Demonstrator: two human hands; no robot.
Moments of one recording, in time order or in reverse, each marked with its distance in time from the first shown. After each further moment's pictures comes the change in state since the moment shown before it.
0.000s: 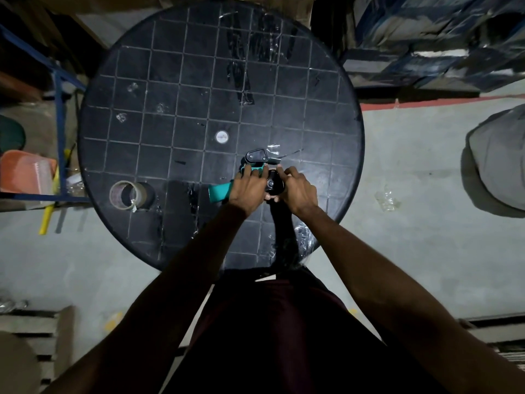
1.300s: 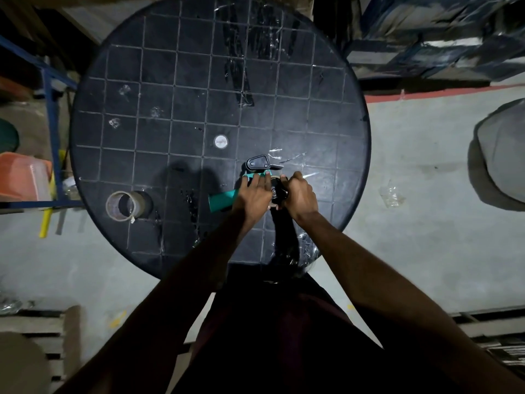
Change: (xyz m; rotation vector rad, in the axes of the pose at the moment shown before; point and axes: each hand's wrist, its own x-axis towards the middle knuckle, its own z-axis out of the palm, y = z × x) left_hand 0.010 0.004 0.001 0.198 -0.049 0.096; right_hand 0.013 -0.012 -0.006 0.159 0.064 0.083
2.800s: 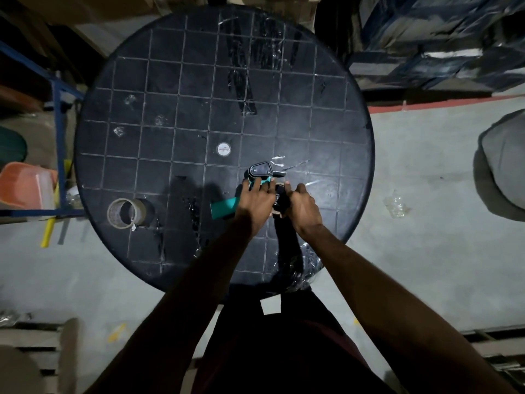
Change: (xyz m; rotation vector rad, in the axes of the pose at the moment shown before) left_hand 0.009 -0.002 0.000 -0.007 0.019 -0.020; right_hand -0.005 0.009 0.014 -0.041 -0.048 -0.025
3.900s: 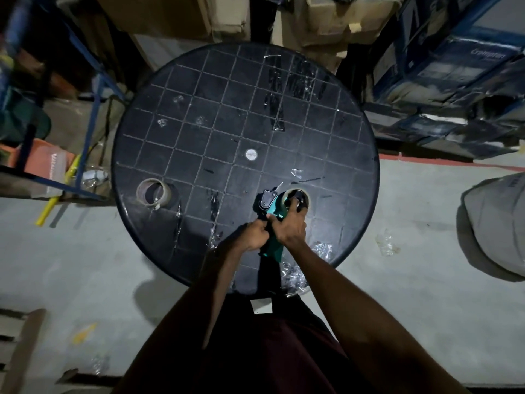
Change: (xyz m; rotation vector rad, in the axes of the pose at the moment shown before) left_hand -0.096 -0.016 0.064 -1.152 -0.188 -0.224; right_hand -0.047 -0.073 0.046 0.296 0.067 0.267
